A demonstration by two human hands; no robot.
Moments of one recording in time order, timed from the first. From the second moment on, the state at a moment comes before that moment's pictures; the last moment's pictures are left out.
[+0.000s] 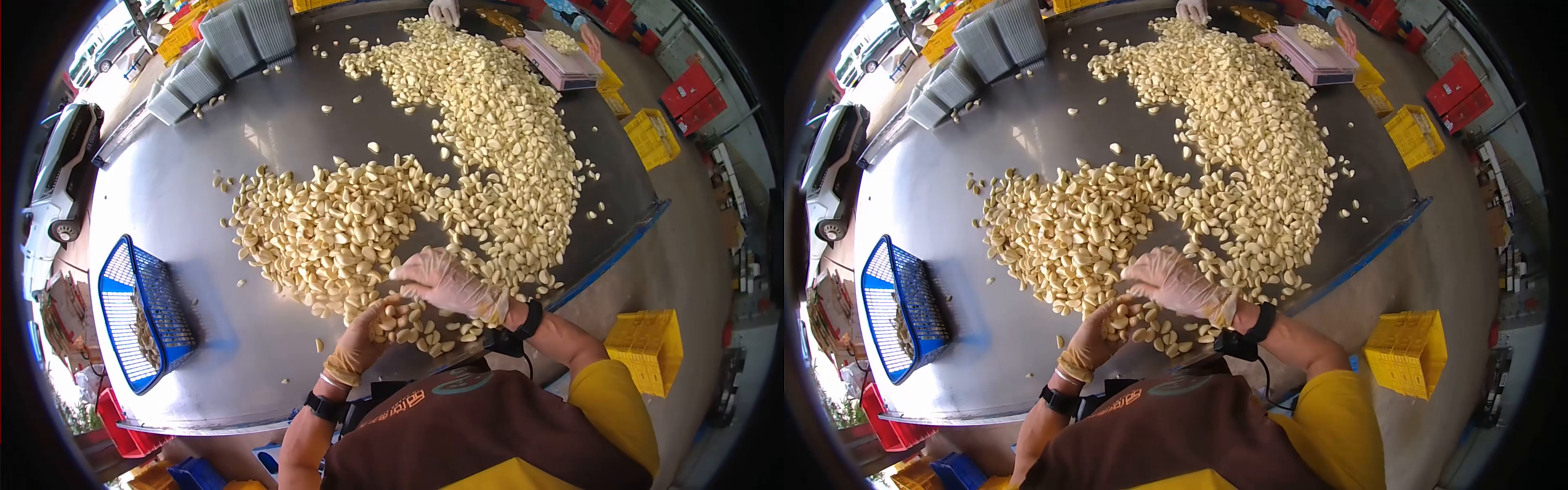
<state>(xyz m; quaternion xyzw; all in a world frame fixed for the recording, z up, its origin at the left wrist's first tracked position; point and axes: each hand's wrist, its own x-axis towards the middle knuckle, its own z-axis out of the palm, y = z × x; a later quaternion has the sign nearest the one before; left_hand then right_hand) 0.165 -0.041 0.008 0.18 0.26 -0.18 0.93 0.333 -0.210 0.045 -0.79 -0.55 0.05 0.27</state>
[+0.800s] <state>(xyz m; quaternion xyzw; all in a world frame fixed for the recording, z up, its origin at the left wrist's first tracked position) 0.141 -0.004 0.015 0.10 0.28 -0.08 0.95 0.327 -0.165 0.020 -0.79 -0.60 -0.04 0.07</state>
